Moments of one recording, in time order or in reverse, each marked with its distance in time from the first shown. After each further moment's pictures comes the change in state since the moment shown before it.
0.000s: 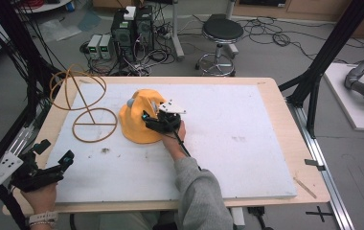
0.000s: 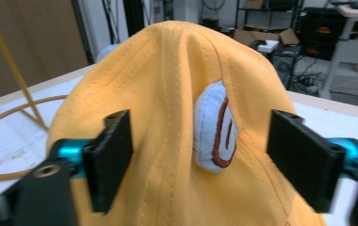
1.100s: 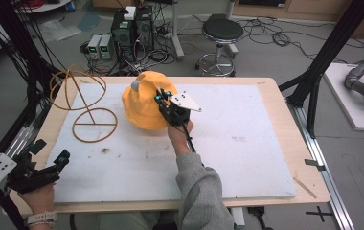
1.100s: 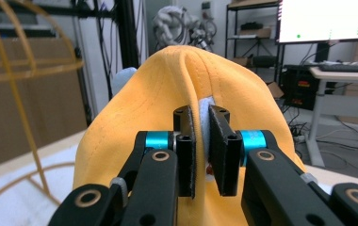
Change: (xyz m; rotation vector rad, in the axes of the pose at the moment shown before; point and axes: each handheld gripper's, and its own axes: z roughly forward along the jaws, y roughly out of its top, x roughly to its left) left arm 0.002 0.003 -0.007 -0.056 0.008 -0.014; right arm -0.012 0.047 -0.041 -0.250 -0.046 0.015
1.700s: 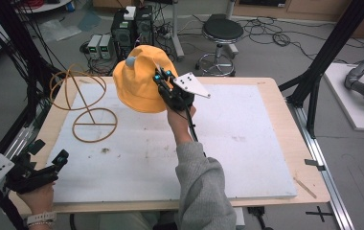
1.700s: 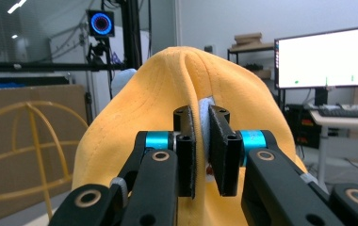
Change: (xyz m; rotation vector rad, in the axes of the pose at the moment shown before) left arm 0.001 0.000 -0.001 -0.009 -0.003 -0.018; right arm 0.008 0.073 -0.008 -0.147 0.046 -0.003
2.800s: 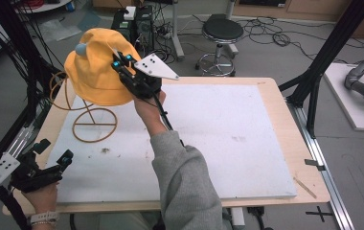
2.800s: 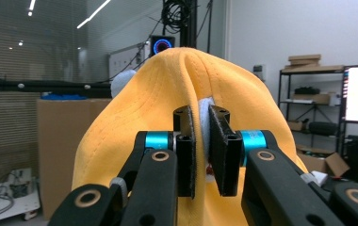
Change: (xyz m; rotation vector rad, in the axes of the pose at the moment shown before) left arm -0.005 -0.003 0.006 0.010 -0.030 -0.002; right arm 0.073 0.044 0.046 -0.044 0.205 0.005
